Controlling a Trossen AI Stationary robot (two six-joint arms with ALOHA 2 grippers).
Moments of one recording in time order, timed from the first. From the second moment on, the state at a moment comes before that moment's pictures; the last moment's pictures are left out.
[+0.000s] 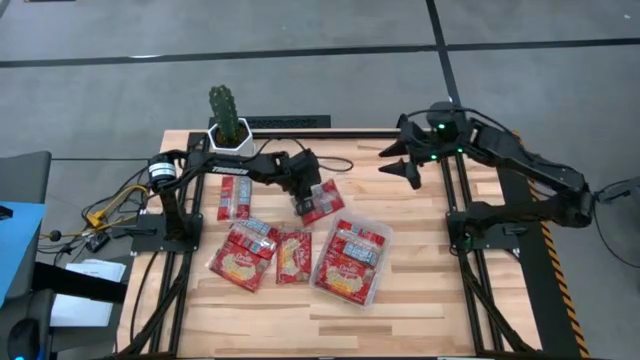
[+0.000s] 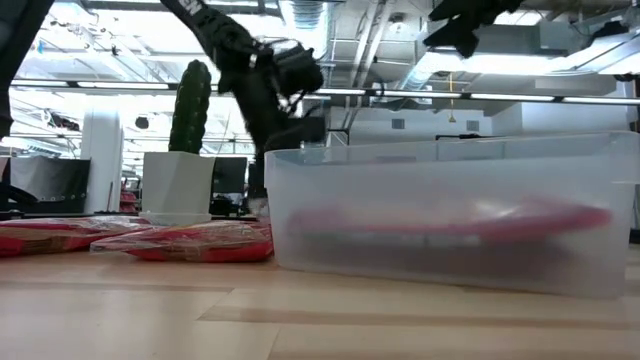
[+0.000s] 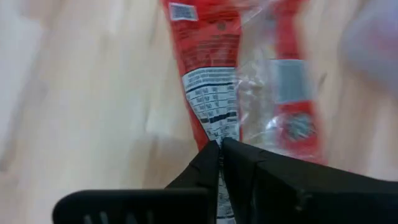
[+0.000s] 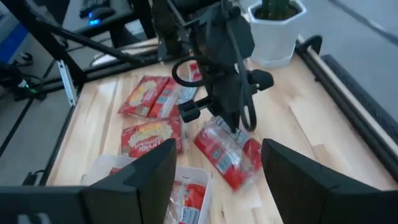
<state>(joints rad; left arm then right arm) 0.31 1.83 1.19 -0.34 0.01 0.02 -0.51 1.03 1.12 -0.60 -0.44 0.00</state>
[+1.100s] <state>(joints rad) 0.08 1.83 1.70 -0.59 0.11 0.41 -0.51 0.76 1.12 -0.85 -0.36 0.03</state>
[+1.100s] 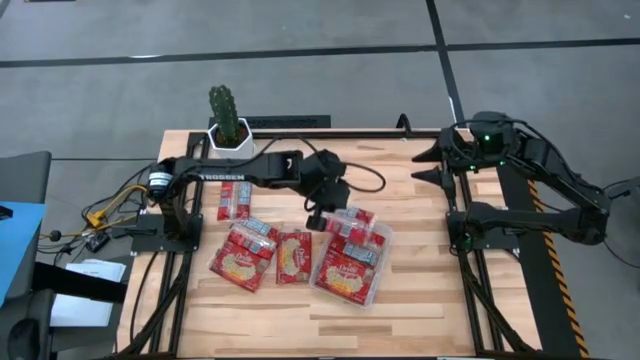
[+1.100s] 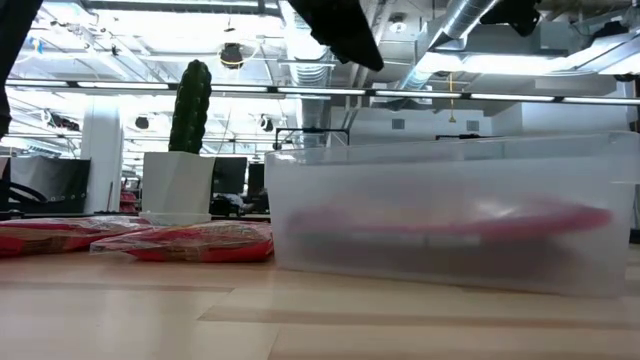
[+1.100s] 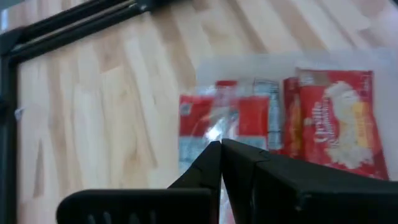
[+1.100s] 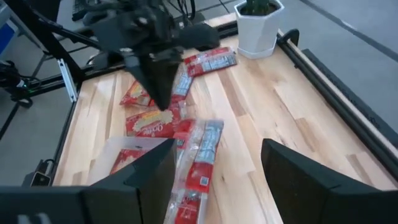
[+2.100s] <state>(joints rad) 0.26 1.90 1.58 -0.80 -0.10 -0.21 -0.51 0.73 1.12 -0.99 -0.36 0.08</state>
